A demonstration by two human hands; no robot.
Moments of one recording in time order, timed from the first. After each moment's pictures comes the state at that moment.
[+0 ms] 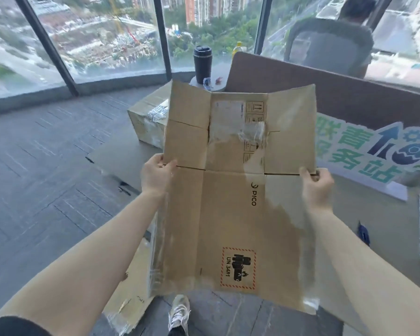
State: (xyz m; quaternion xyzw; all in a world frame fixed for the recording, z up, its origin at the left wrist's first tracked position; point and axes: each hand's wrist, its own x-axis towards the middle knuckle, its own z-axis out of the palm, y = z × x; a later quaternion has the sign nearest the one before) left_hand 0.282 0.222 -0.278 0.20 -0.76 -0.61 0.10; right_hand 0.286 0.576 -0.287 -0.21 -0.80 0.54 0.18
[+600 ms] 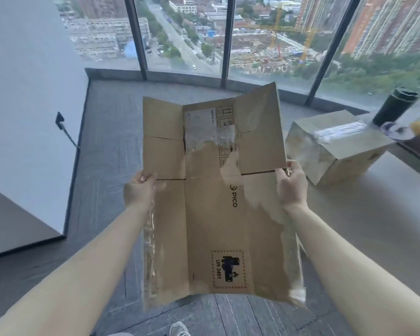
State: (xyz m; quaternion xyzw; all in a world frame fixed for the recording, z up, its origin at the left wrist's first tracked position) left_hand 0.547 -0.070 -0.280 0.50 -0.56 -0.56 0.34; right_hand 0.319 0.169 -0.261 0.13 -0.82 0.56 -0.04
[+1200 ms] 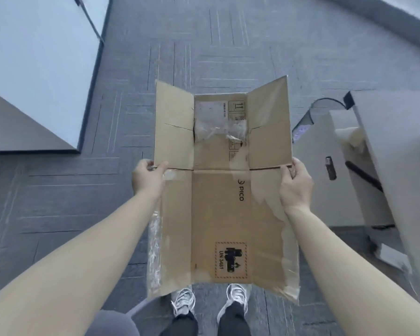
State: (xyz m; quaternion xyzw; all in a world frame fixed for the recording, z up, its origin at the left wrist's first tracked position) left_hand 0.556 -0.230 -0.561 0.69 -0.49 -0.47 0.25; right_hand 0.300 -0.047 -0.535 0.19 -0.86 0.45 -0.17
